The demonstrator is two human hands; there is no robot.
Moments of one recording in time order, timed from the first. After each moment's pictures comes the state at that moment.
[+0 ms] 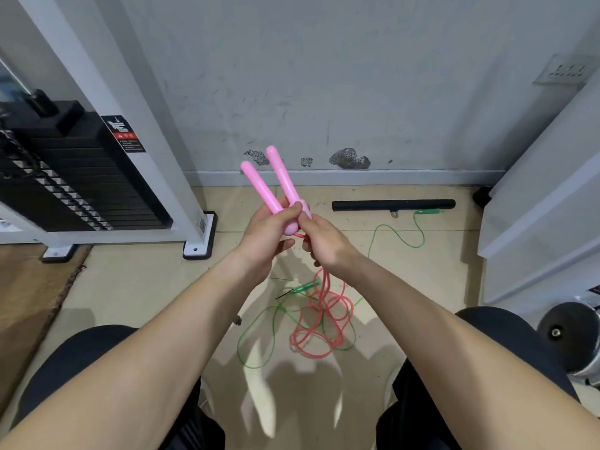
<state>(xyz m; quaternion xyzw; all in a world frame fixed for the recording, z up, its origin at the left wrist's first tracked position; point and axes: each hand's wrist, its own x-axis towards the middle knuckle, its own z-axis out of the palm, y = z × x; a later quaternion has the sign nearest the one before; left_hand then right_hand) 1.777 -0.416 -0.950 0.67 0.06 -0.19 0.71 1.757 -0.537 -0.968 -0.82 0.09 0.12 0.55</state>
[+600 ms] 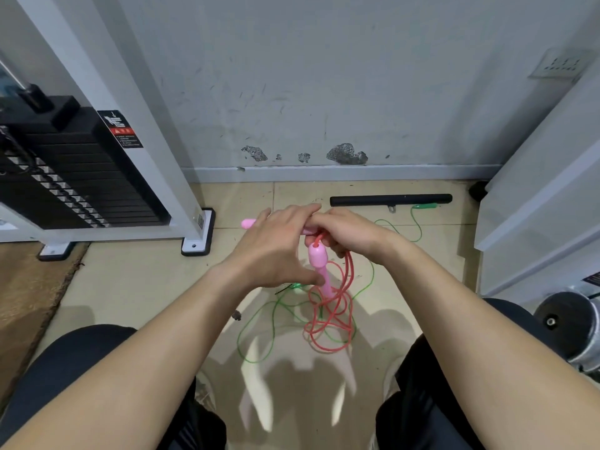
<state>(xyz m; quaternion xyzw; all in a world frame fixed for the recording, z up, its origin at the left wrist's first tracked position) 1.764 -0.400 -0.956 0.92 -0.33 -0.06 0.18 1.753 -0.568 -0.940 -0.83 0.04 0.21 0.52</state>
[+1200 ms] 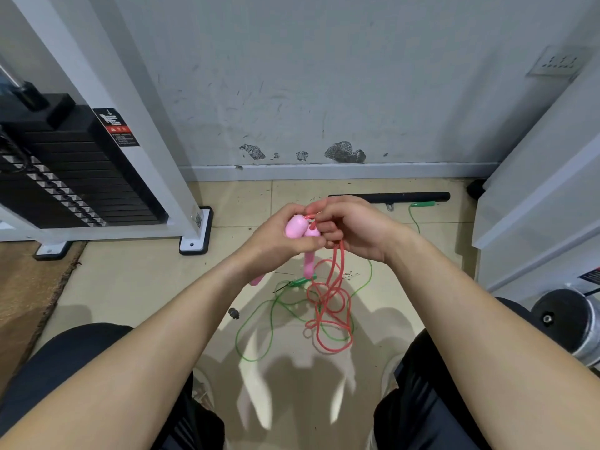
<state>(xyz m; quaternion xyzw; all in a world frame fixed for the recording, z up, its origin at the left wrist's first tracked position) 1.764 -0.406 -0.958 0.77 -0.15 -0.24 0.57 1.755 -0.581 -0.941 -0.61 0.10 0.22 0.75</state>
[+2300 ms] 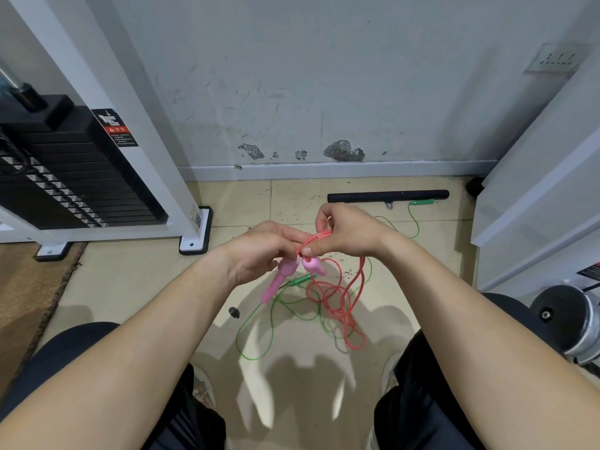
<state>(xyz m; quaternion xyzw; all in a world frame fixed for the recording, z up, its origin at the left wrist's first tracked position) 1.770 -0.397 -0.961 0.71 -0.07 -0.41 0.57 1.751 -0.585 -0.949 -0.92 -0.01 0.15 0.36</state>
